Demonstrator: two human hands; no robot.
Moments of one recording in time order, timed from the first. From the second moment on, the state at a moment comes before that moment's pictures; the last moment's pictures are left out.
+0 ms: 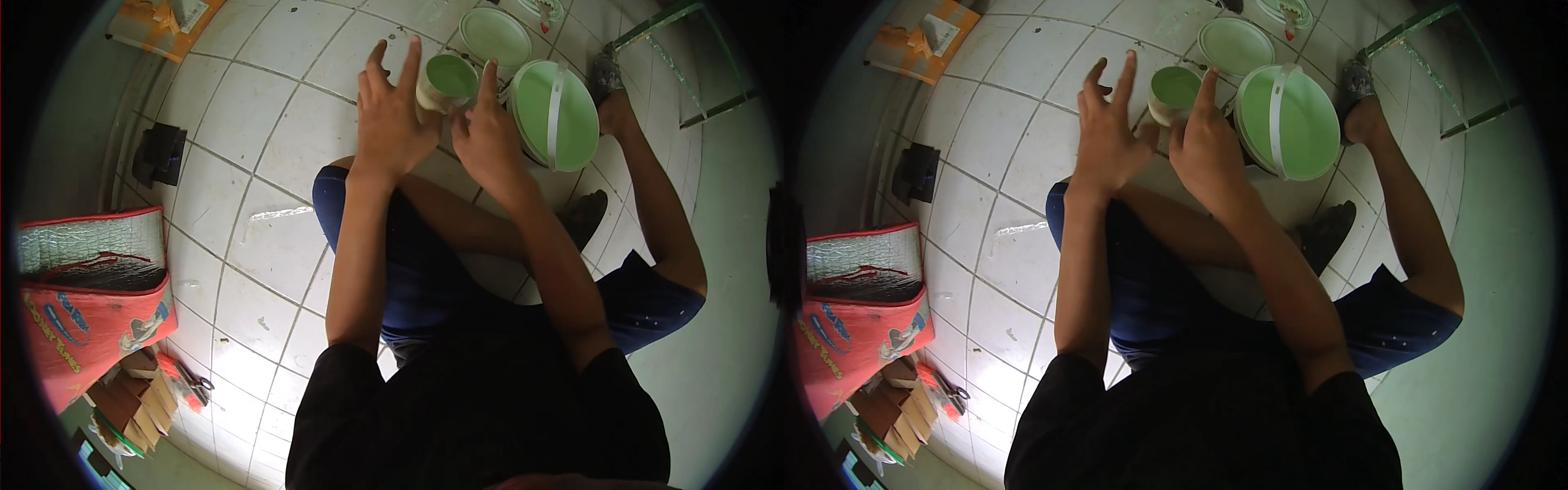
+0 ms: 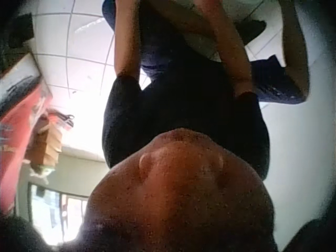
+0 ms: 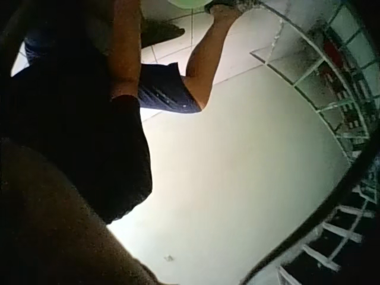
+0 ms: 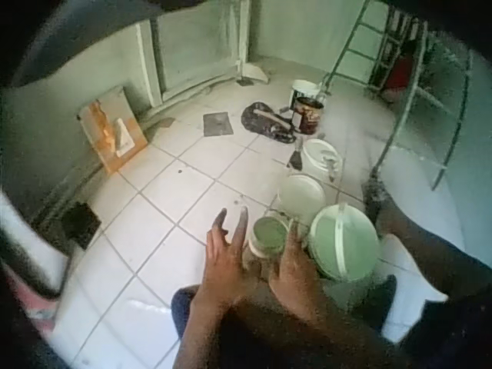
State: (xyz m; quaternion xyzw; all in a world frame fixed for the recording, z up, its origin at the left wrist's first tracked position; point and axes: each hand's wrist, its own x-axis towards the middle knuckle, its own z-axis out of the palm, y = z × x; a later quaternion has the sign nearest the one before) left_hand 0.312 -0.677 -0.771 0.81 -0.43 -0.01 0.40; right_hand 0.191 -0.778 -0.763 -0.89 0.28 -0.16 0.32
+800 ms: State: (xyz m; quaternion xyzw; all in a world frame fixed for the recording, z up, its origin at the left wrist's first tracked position) left_hand 0.278 -0.690 -0.819 0.86 -0.48 0.16 0.01; right_hand 0.196 -0.782 -0.868 -0.90 0.25 -0.33 0.14
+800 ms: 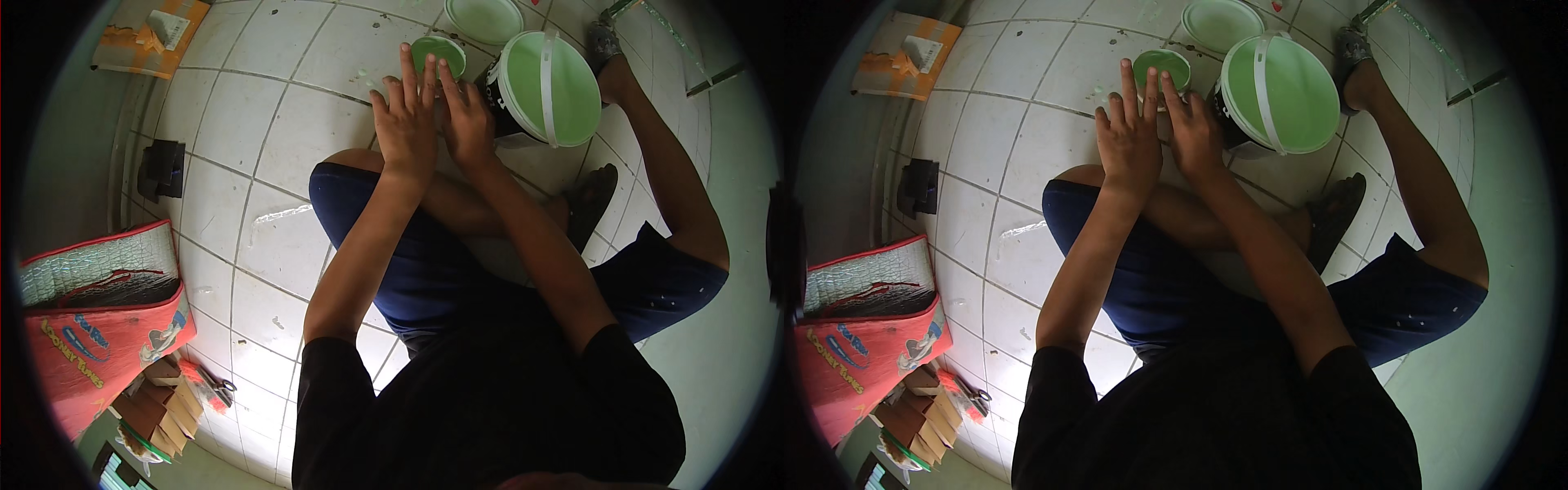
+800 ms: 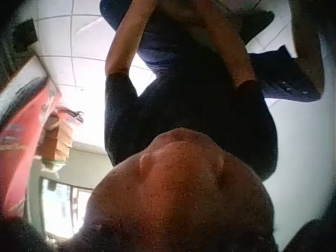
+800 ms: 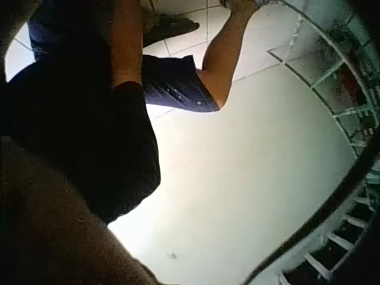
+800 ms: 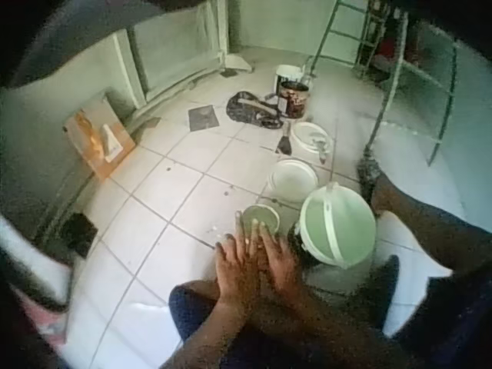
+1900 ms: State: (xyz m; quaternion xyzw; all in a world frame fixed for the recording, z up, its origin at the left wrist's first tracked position) left_hand 0.269 -0.686 -0.801 0.84 -0.47 0.17 0.22; right_hand 0.175 -0.774 -0.862 -0.86 0.22 -0.42 0.20
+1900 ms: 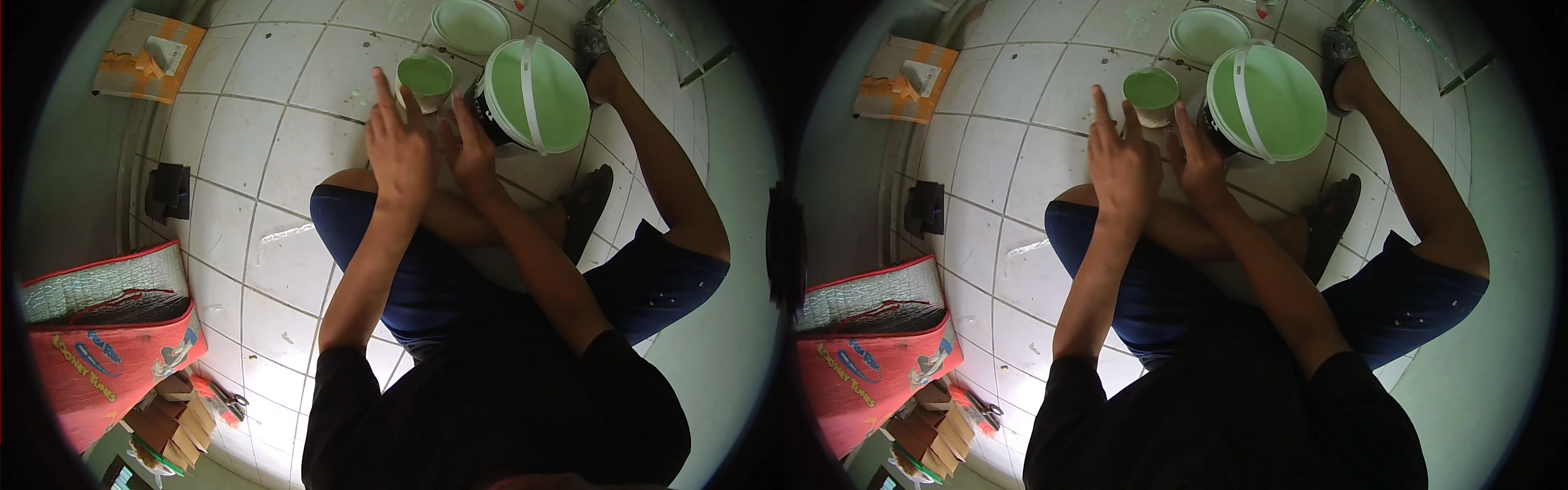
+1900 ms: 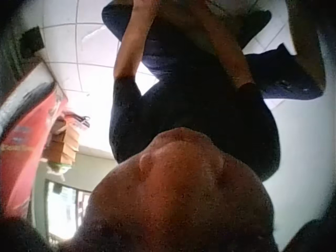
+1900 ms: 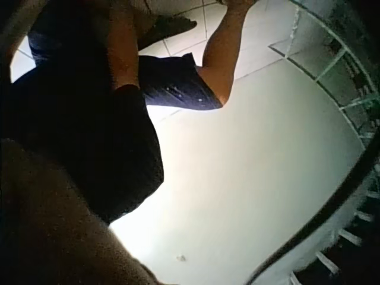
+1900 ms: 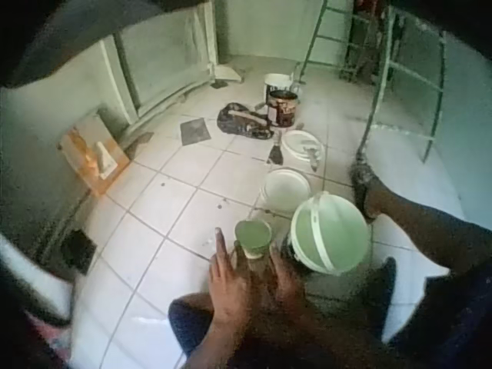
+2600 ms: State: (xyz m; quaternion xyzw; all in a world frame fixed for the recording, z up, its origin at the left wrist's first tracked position) left_hand 0.309 -0.676 -0.805 0.61 -0.21 -0.26 0.72; right_hand 0.189 -0.780 -0.842 -0.74 0.28 -0.33 0.52
